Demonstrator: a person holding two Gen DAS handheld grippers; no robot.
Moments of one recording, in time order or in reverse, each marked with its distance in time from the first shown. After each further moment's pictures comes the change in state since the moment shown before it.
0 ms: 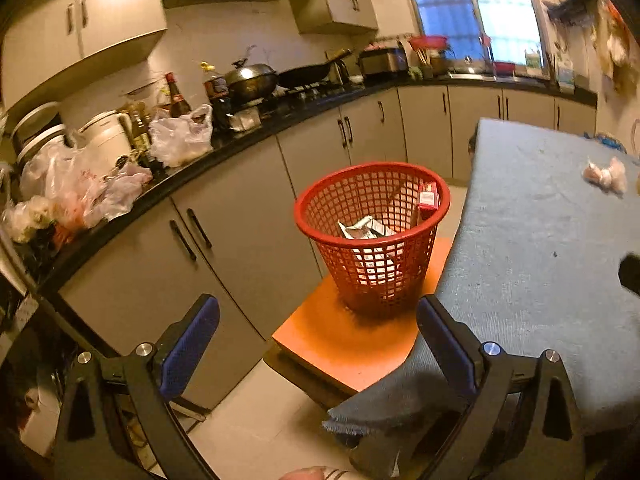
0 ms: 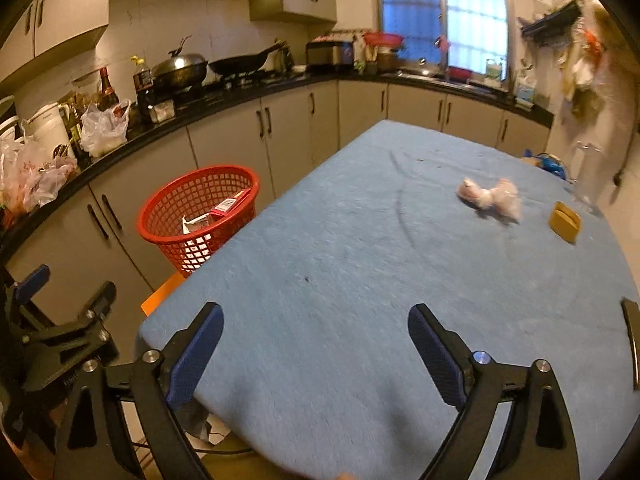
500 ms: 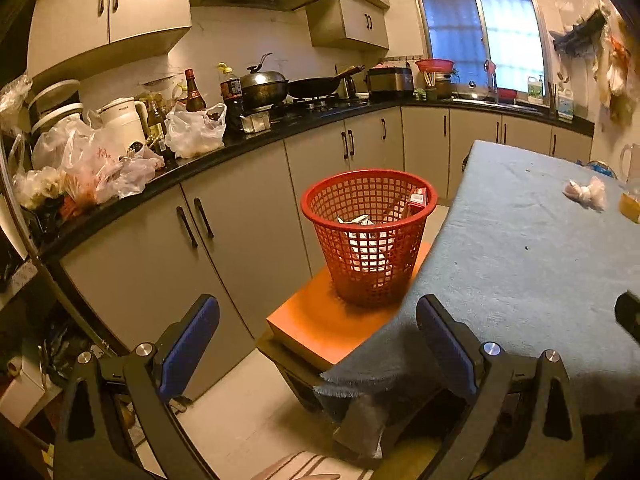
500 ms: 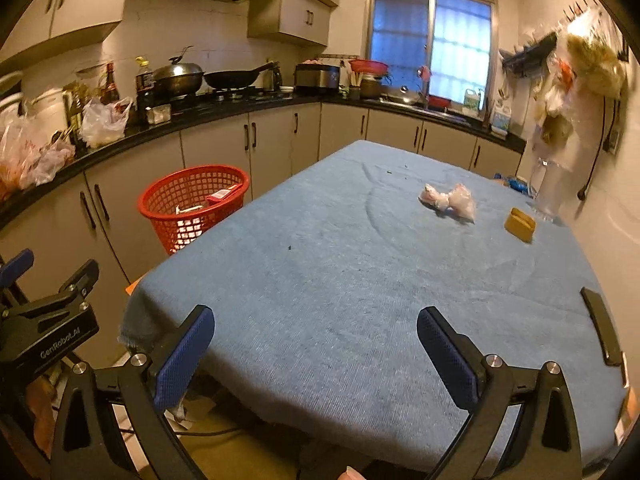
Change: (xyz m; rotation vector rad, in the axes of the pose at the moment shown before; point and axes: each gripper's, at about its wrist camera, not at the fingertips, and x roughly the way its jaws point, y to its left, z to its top) left arm -0.047 0.010 -0.037 -0.079 -0.046 -0.026; right arm -0.052 0.013 -0.050 -0.068 -0.087 -0.099
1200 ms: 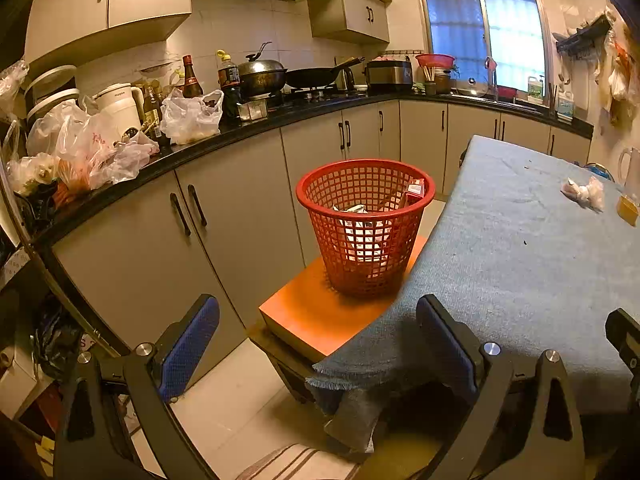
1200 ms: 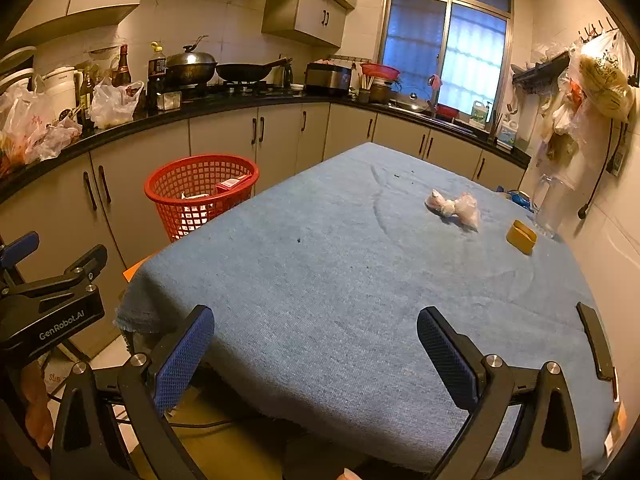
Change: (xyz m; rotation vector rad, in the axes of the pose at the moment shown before) left arm 0.010 0.000 -0.004 -0.021 0.039 -0.023; right arm 0.001 0.013 -0.005 -0.060 0.005 -0.012
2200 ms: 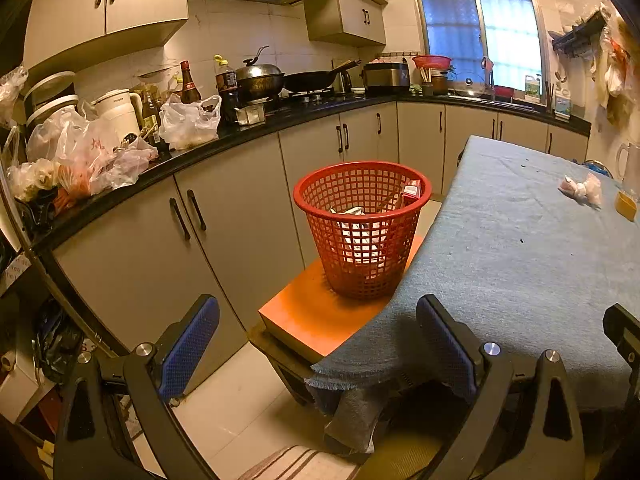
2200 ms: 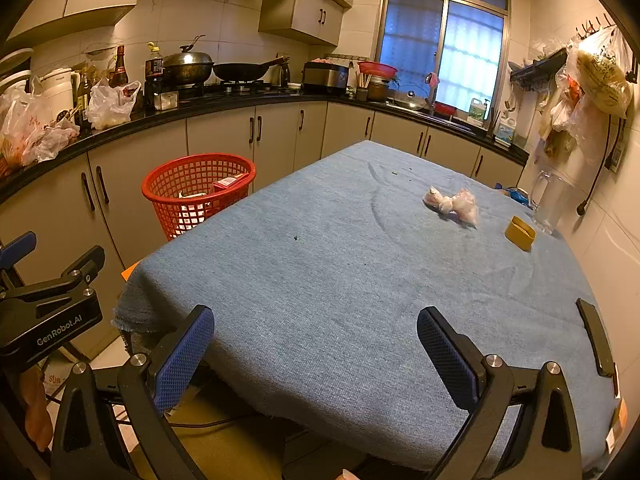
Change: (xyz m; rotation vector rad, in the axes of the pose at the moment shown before) left arm -0.003 0.000 0.001 0.012 -0.011 -0.002; right arm 0.001 -0.003 -0.001 0.010 0.003 -0.003
